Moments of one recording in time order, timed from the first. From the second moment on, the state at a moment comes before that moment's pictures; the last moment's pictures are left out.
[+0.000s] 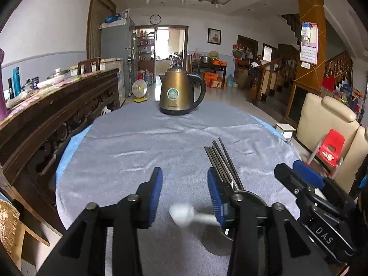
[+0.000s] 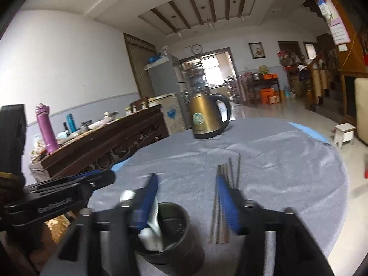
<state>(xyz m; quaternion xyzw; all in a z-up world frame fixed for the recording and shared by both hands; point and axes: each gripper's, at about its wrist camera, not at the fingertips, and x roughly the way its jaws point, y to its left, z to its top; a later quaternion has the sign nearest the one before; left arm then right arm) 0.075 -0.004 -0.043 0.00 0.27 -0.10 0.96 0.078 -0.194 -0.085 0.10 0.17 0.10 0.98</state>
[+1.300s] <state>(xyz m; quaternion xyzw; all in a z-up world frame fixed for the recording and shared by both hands) 0.127 0.035 -0.161 -0.11 0.47 -0.10 0.87 0.065 -0.230 -0.072 0.11 0.20 0.02 0.97</state>
